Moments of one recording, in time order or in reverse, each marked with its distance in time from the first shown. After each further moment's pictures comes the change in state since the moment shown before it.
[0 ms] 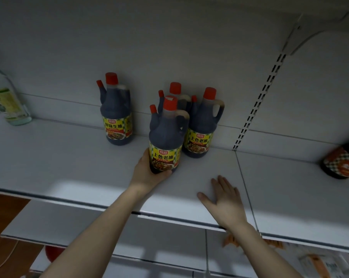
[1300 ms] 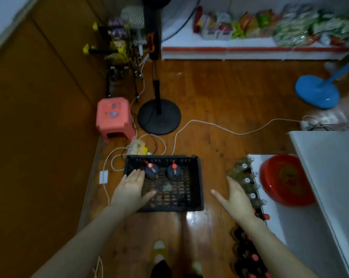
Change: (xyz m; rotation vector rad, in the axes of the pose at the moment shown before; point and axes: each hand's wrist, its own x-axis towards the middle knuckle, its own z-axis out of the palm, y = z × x) left_hand -0.726 -0.304 -0.277 0.552 0.394 -1.226; right_hand -0.407 -0.409 0.327 -0.075 -0.852 -1.025
